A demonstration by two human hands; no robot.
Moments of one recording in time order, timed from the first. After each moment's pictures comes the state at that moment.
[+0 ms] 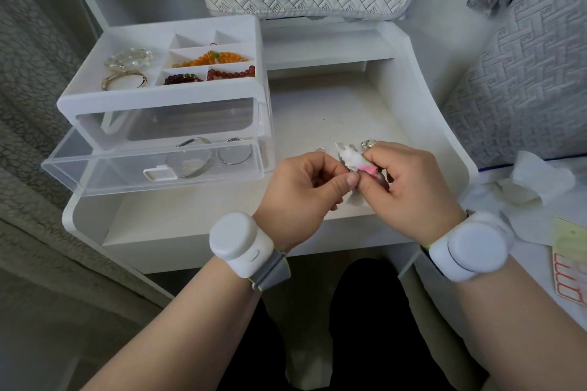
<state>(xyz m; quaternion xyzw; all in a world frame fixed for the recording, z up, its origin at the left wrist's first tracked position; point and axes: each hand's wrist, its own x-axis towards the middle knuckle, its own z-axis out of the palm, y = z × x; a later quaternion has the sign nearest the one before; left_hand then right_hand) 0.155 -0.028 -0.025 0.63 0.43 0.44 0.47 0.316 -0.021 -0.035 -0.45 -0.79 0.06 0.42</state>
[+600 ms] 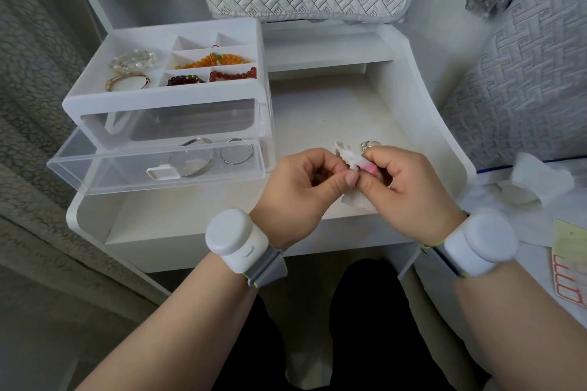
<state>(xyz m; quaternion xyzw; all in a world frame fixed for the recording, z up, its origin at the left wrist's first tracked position) 0.152 -0.029 -0.024 0.65 0.37 0.46 0.48 0.315 -0.025 -0.034 -0.44 -0.75 0.20 0.44</state>
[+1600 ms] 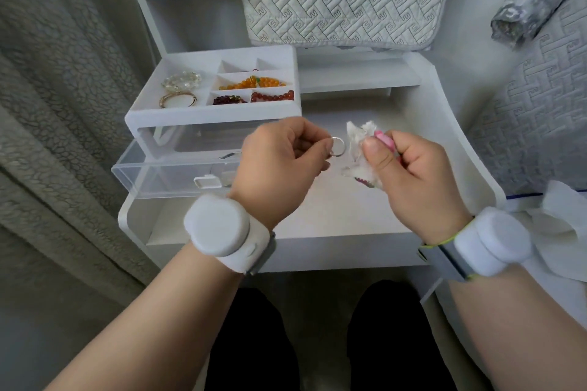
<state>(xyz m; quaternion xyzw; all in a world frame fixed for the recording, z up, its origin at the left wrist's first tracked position) 0.113 -0.036 0.039 0.66 0.52 0.47 0.26 0.277 -0.025 -0.001 -0.41 -0.68 0.24 0.56</state>
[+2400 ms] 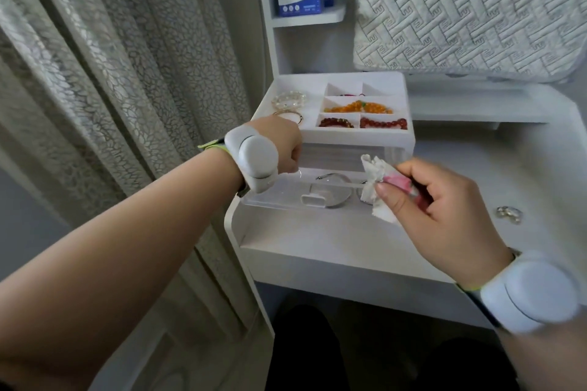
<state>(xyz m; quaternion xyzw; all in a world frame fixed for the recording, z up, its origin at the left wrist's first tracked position) -0.029 0.022 0.082 0.73 0.68 -0.07 -0.03 0.195 -0.013 0.008 -0.33 -0.80 0.16 0.48</state>
